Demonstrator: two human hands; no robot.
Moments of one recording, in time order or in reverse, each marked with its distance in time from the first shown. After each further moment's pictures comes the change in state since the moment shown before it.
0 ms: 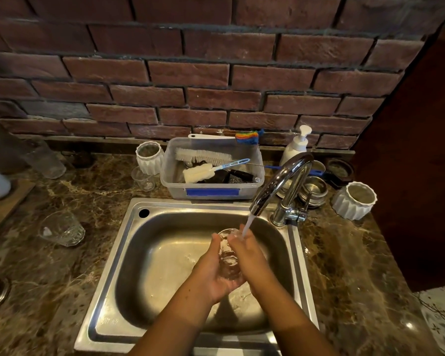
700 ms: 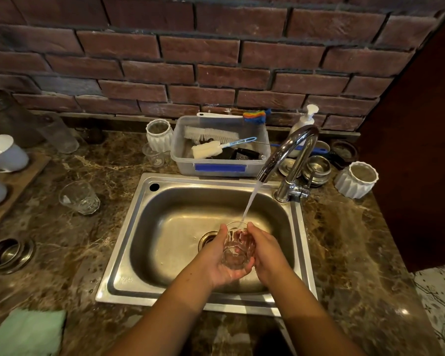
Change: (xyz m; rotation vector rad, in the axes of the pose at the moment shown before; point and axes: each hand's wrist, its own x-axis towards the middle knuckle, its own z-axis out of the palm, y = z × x) left_hand -0.007 -0.027 -0.037 0.058 -0.005 -0.085; right_hand -0.023 0.045 -0.012 0.306 0.082 0.204
